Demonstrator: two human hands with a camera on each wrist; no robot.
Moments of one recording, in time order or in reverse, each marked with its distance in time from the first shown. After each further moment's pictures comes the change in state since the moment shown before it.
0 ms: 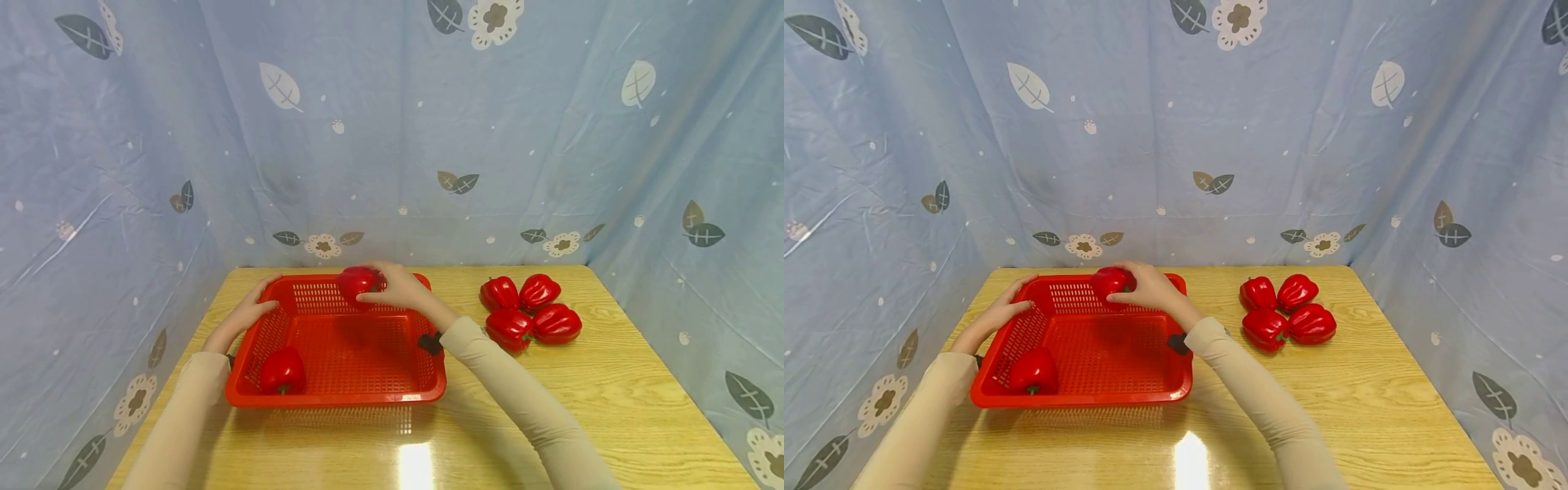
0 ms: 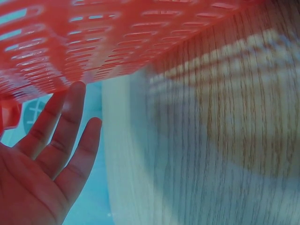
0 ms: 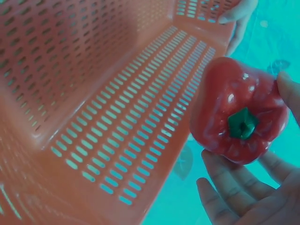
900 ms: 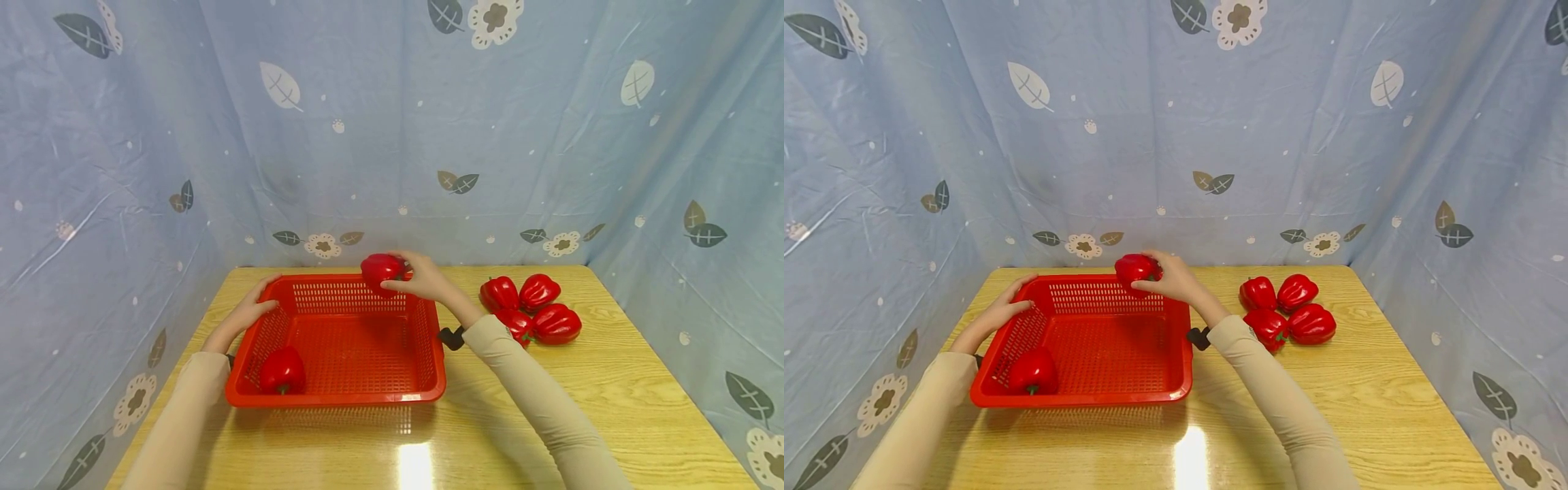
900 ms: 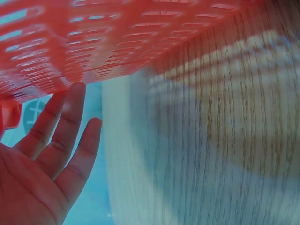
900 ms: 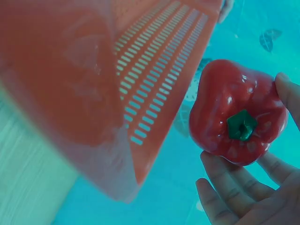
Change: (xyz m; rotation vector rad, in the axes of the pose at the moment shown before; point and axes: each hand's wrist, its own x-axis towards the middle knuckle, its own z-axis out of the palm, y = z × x) left_hand 0.003 -0.017 -0.004 -0.081 -0.026 0.166; right_hand -0.016 0.024 -0.030 0.102 0.106 0.004
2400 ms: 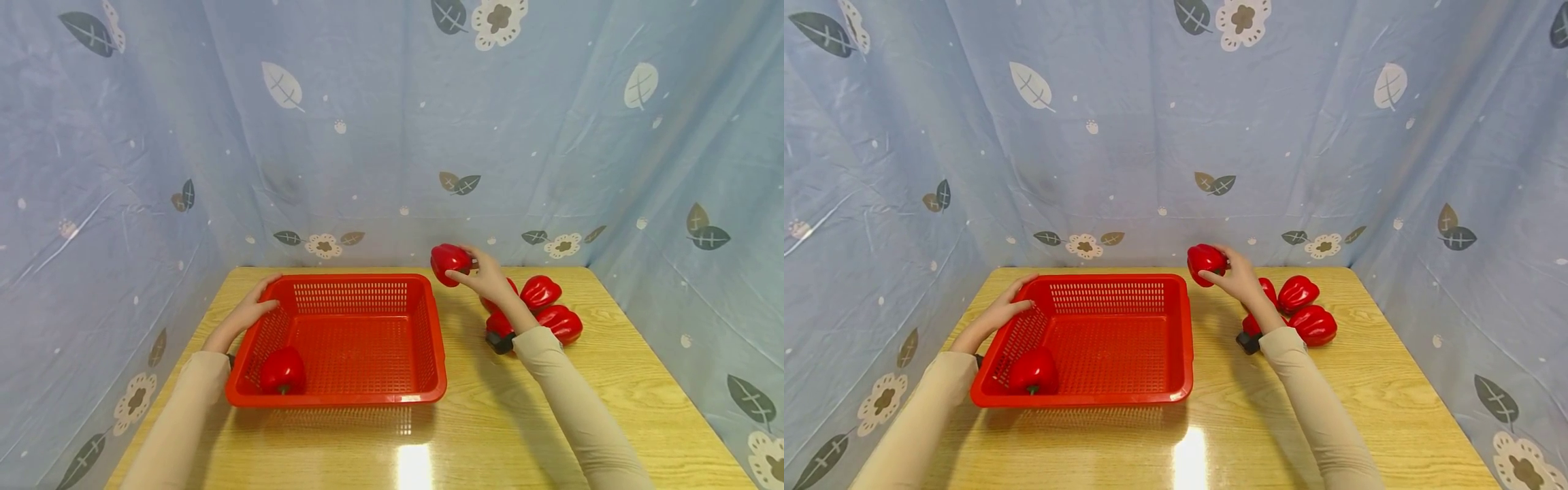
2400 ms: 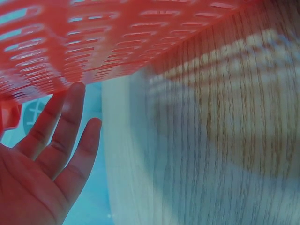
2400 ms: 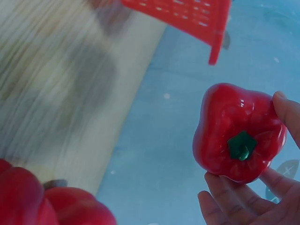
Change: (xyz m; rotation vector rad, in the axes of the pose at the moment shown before) left_hand 0.002 0.015 0.006 0.063 0.029 -0.158; right_hand -0.051 0.078 -0.055 0.022 0.207 0.219
